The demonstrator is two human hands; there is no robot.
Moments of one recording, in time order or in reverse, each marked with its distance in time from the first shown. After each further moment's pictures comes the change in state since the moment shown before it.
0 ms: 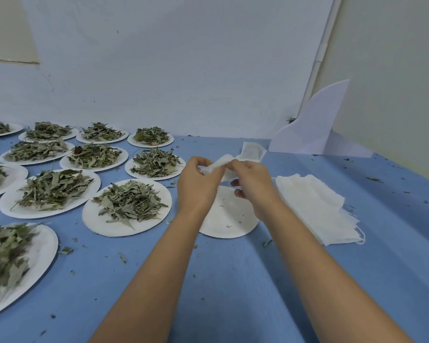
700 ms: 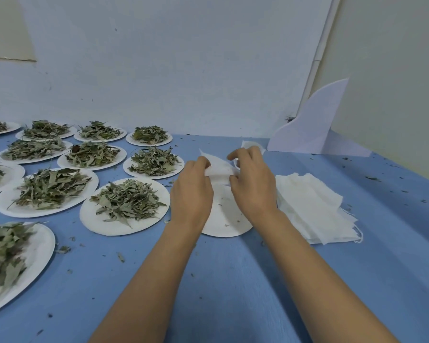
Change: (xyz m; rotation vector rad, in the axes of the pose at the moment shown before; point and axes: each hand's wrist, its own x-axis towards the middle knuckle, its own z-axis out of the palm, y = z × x) left_hand -0.009 -0.004 -0.009 0.607 0.013 0.335; right_hand -0.001 0.012 0.000 -0.812 0.260 -0.545
